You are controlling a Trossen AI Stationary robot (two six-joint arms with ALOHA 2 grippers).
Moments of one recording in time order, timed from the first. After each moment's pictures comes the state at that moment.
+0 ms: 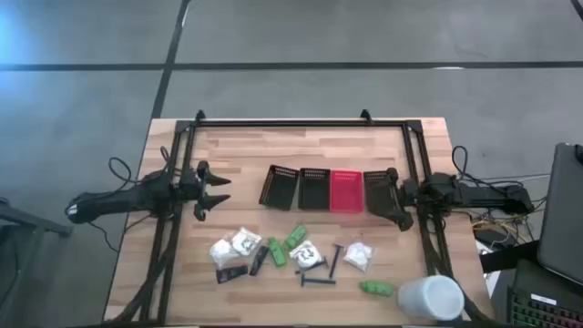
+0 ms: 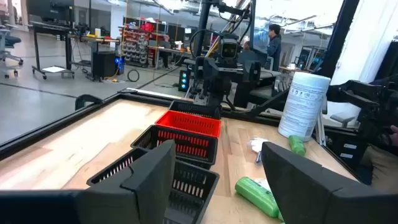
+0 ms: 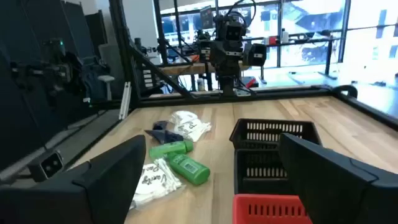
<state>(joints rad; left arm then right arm) 0.11 0.00 0.01 0.02 0.04 -0.17 0.00 0.02 0.01 0.04 -0.13 0.15</state>
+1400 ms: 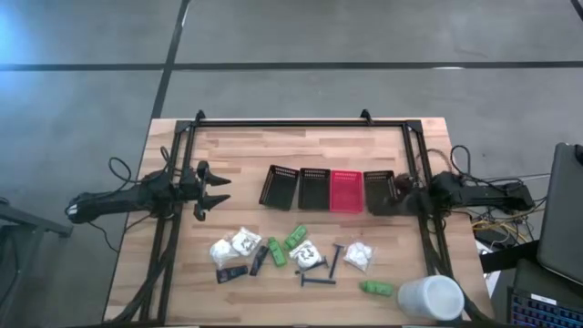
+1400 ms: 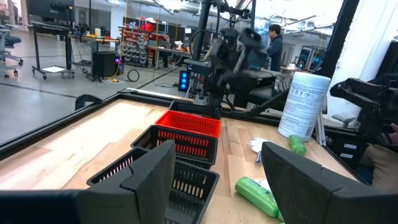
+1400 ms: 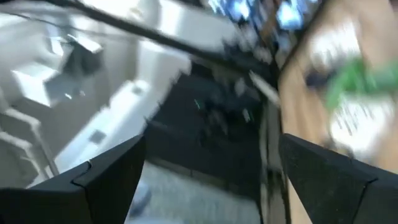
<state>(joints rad) 0.11 0.00 0.01 0.02 0.04 -0.17 0.05 0.07 0.01 0.21 -0.38 1.36</state>
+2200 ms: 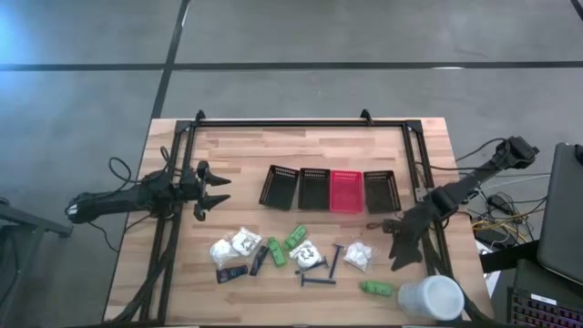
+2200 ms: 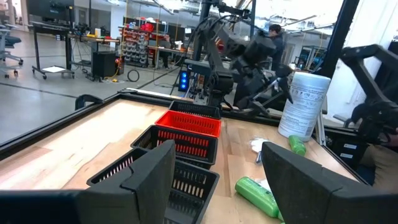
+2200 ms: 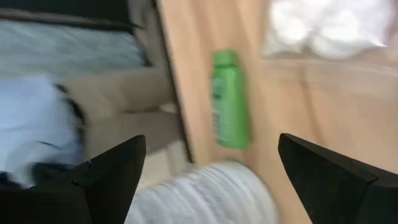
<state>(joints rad) 0.11 0.00 0.01 0.02 0.04 -0.17 0.55 0.76 0.32 -0.26 -0.39 1.18</state>
